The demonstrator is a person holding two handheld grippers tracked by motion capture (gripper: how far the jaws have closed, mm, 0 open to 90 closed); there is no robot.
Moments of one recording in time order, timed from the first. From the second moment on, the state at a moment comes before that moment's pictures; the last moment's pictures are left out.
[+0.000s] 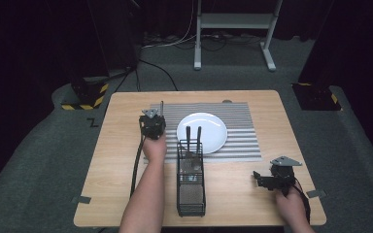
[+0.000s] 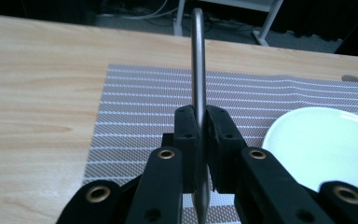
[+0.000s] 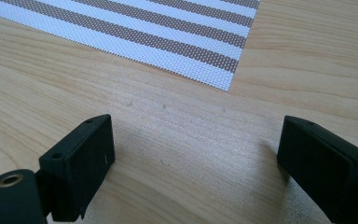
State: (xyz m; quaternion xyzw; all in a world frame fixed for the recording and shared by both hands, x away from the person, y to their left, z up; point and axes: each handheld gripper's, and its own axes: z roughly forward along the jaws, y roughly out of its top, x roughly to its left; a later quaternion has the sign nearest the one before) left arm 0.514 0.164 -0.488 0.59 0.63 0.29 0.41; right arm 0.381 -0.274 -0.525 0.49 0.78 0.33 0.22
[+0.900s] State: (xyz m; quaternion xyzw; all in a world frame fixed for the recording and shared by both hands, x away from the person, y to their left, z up) left arm 0.528 0.158 -0.509 0.60 0.67 0.25 0.36; right arm 0.380 -0.275 -0.525 0.49 0.78 0.33 0.22
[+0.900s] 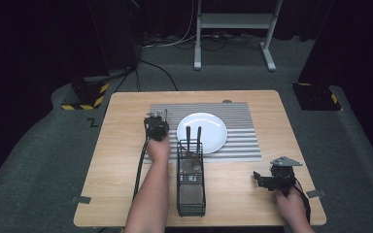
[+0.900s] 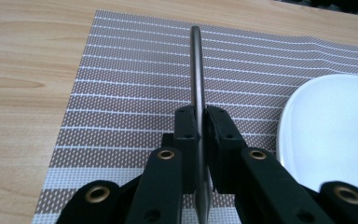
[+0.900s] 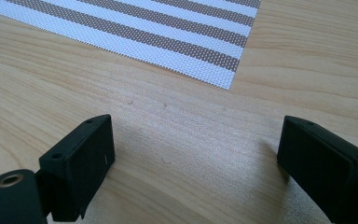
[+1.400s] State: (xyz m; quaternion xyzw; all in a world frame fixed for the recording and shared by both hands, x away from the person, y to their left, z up) left arm 0.523 0.163 -0.497 0.62 0.65 0.27 0.36; right arm 0.380 -0.275 -0.525 0.49 0.78 0.33 0.22
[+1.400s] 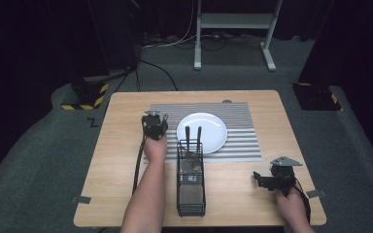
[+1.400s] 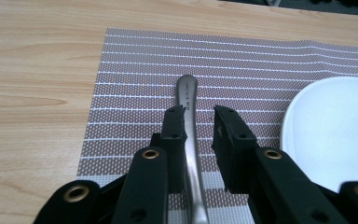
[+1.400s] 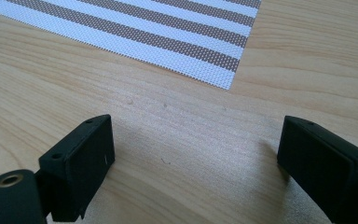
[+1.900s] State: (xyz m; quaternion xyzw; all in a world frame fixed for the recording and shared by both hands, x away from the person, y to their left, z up) left arm 0.465 0.177 -0.500 0.64 0.62 0.28 0.35; right arm 0.380 -0.275 -0.525 0.49 0.78 0.33 0.21
